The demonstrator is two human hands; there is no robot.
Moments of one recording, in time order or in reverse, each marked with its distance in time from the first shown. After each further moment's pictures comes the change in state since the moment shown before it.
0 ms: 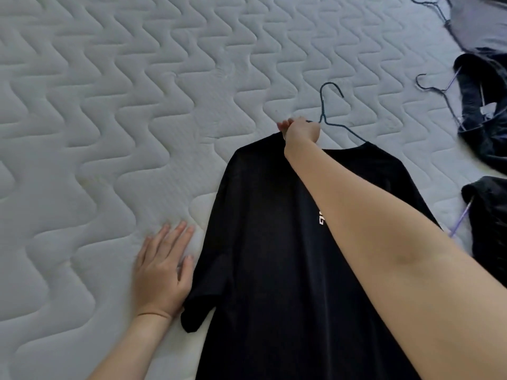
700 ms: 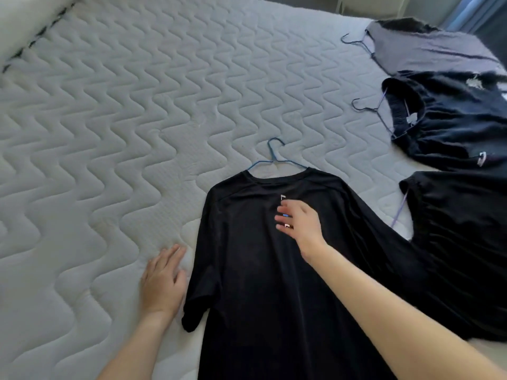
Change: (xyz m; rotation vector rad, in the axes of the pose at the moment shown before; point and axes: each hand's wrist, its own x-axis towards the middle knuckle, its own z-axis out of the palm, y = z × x) left_hand 0.011 0.019 -0.036 -0.118 -0.253 -0.167; right_hand -0.139 -0.009 -0.160 -0.326 -0.143 -0.053
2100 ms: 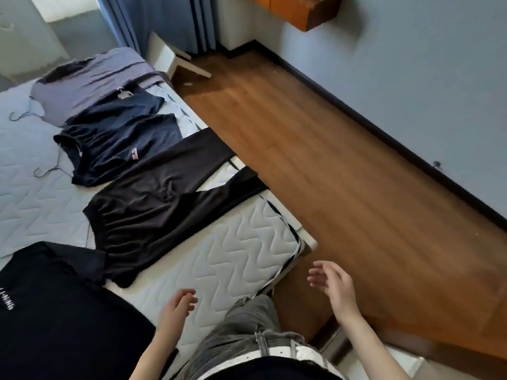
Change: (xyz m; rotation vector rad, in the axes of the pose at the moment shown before) left_hand -0.549 0.645 0.075 -0.300 -0.811 0.102; right_hand -0.532 0.029 -0.853 0.441 0.794 0.117
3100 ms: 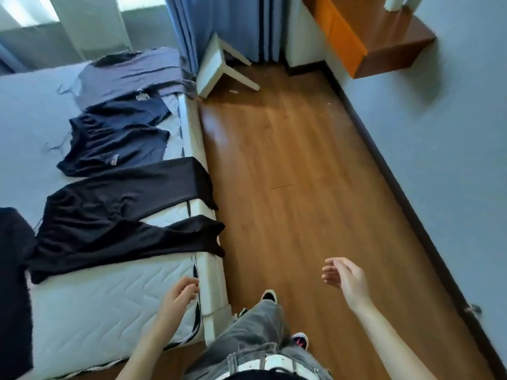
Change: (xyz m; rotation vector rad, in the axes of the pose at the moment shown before) left_hand 0.128 0.377 0.371 -0.227 0.312 -0.100; right_hand 0.529 -0.338 -0.166 -0.400 -0.452 -0.058
